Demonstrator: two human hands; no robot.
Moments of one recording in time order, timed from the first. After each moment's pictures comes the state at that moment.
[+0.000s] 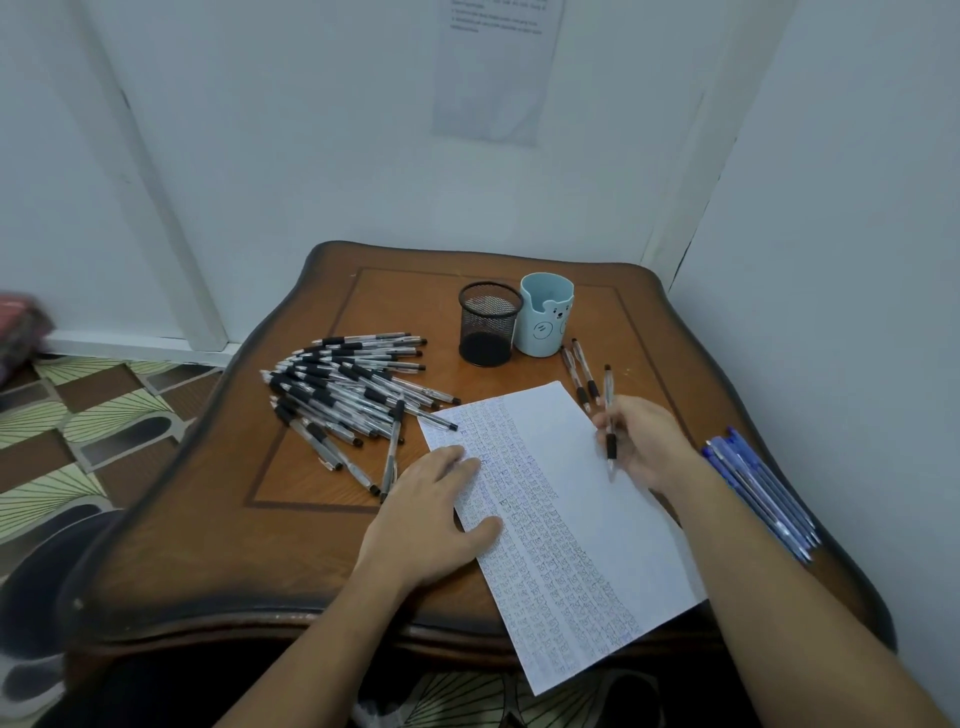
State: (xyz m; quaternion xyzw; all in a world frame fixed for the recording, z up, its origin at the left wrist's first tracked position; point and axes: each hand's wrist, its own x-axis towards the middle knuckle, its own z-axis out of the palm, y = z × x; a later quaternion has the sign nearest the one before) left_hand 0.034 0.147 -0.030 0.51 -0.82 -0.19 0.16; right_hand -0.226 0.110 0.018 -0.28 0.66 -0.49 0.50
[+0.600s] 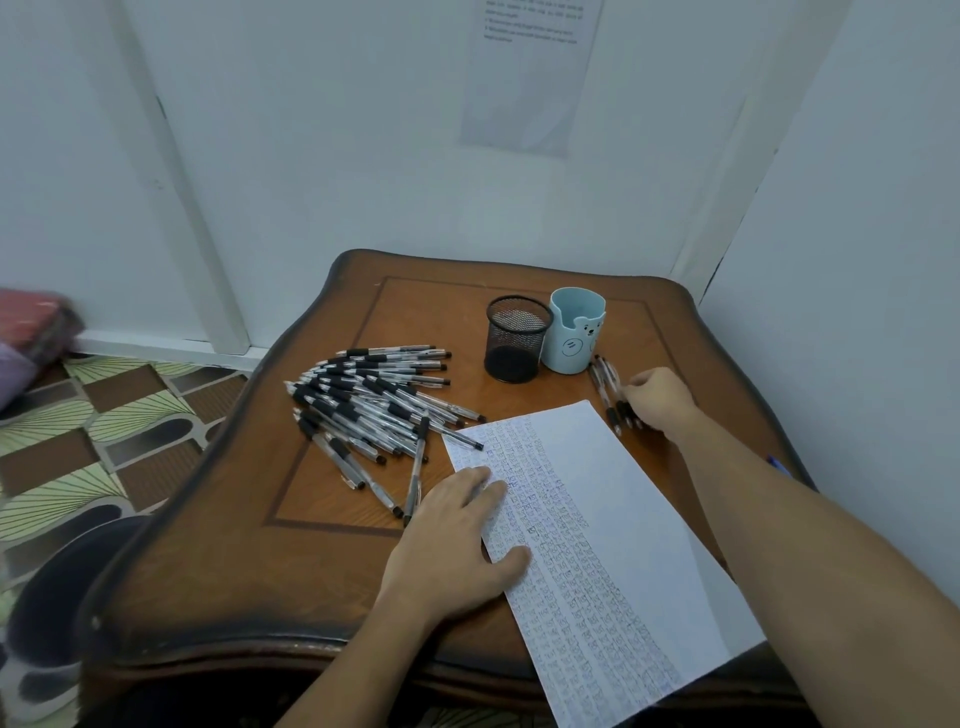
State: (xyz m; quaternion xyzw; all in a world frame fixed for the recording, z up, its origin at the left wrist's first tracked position) left_hand 0.035 0.144 -0.036 0.51 -0.83 -0.16 0.16; right_hand -0.243 0.018 0.018 -0.48 0.83 -0.21 0.20
